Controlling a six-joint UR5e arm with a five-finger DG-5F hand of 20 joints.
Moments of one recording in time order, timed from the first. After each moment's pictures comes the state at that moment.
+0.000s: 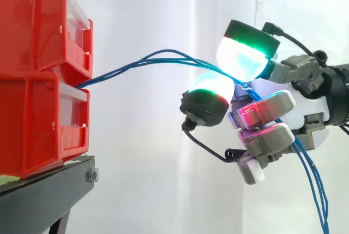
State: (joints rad) arm 0.02 -2.27 -1.10 -3.08 -1.62 0.00
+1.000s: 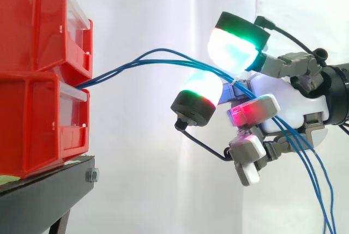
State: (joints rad) arm 0.02 -2.27 -1.09 -3.08 -1.62 0.00
